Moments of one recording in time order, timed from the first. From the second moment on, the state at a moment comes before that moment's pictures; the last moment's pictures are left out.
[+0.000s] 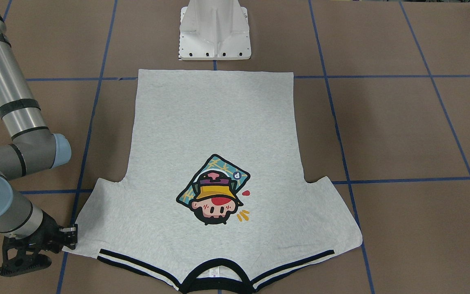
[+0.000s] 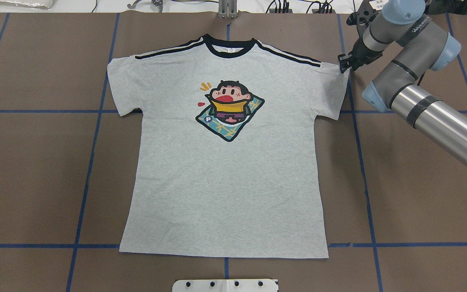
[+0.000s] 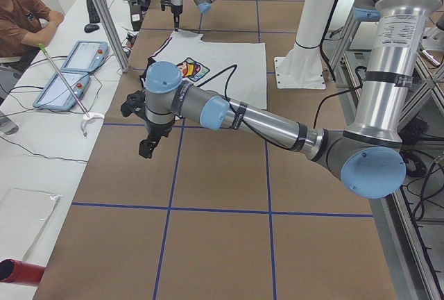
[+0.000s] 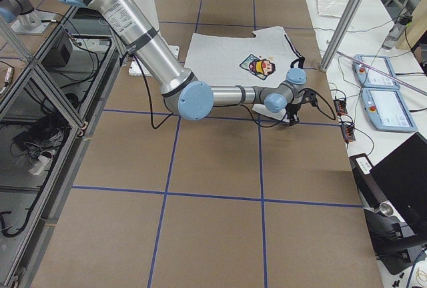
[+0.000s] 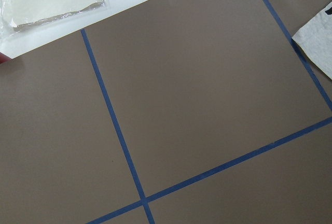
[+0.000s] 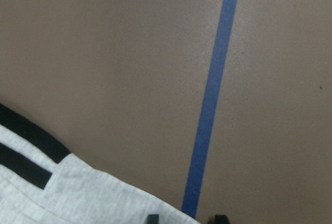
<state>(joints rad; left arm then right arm) -1.56 -1.72 -1.75 -1.66 -2.33 0.11 1.01 -0.85 0.85 -0.92 2.08 0.62</state>
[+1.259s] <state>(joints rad) -1.56 -1.72 -1.74 -1.66 -2.33 0.11 1.01 -0.82 0.97 -0.92 2.10 0.73</state>
